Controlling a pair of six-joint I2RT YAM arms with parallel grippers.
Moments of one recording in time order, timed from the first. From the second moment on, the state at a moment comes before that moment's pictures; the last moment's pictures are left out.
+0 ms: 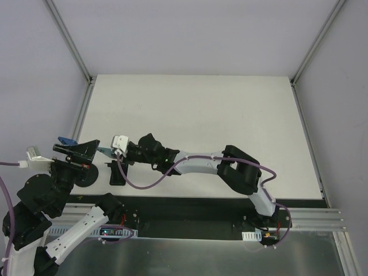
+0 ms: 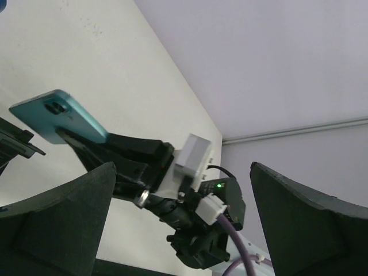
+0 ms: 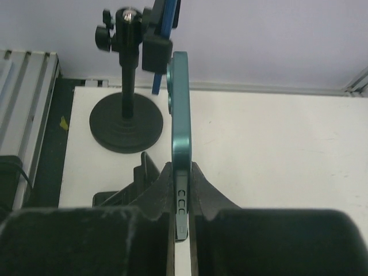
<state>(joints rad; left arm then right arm) -0.67 0.24 1.13 -1.09 -0.61 -1.20 1.24 2.11 1.50 0.54 -0.18 -0.23</state>
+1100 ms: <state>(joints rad) -0.67 0.23 1.16 -1.04 -0.59 -1.08 1.25 2.24 1.54 0.57 -0.19 -0.22</state>
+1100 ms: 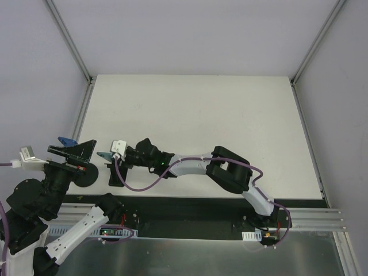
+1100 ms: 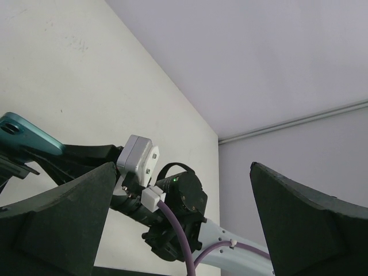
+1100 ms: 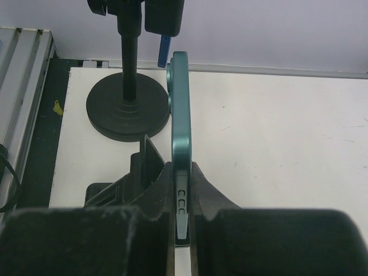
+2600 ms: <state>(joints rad) -0.67 0.21 1.13 -0.99 -0.59 -1.05 1.26 2.19 1.52 0.58 -0.14 -0.23</state>
